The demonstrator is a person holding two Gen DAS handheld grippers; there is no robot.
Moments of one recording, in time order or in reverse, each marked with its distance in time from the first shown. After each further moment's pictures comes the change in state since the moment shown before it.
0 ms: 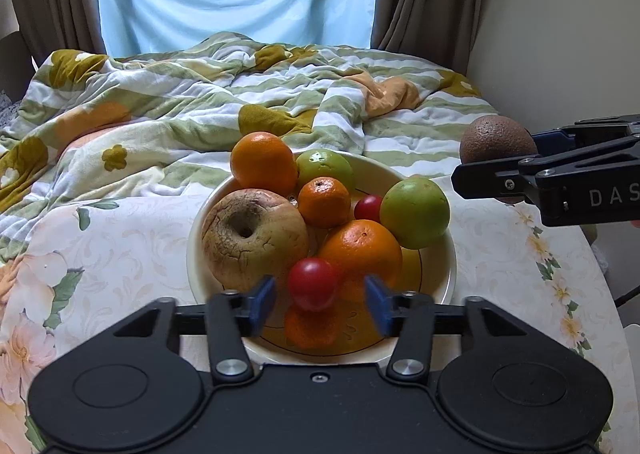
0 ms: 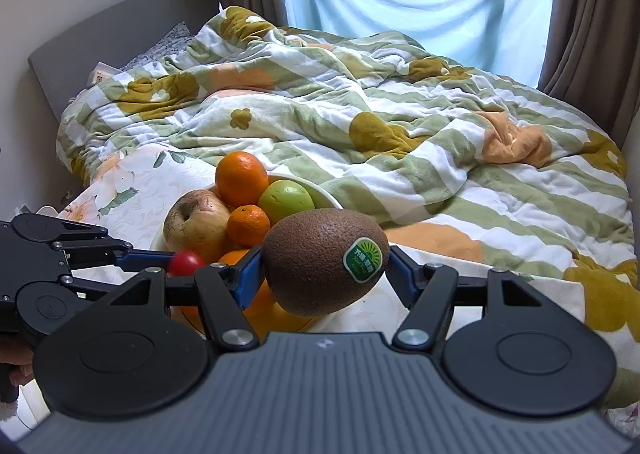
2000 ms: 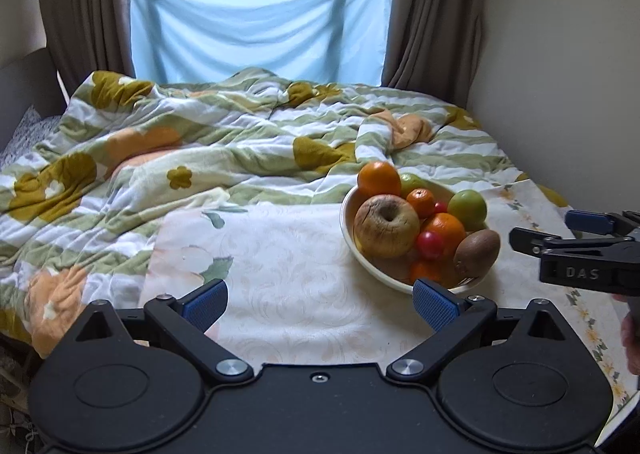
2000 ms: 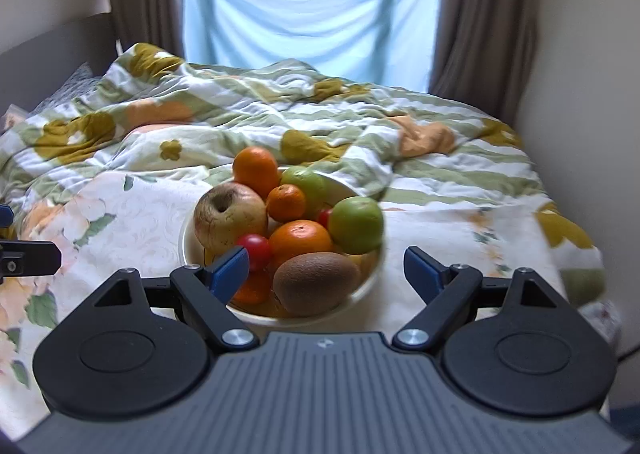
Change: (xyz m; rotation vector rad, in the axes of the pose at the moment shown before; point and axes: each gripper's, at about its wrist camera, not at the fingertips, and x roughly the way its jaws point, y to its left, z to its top) left arm -0.128 0.126 -0.035 0.016 -0.110 -0.035; right arm -0.032 0.138 -0.045 0.181 -0.113 -0.394
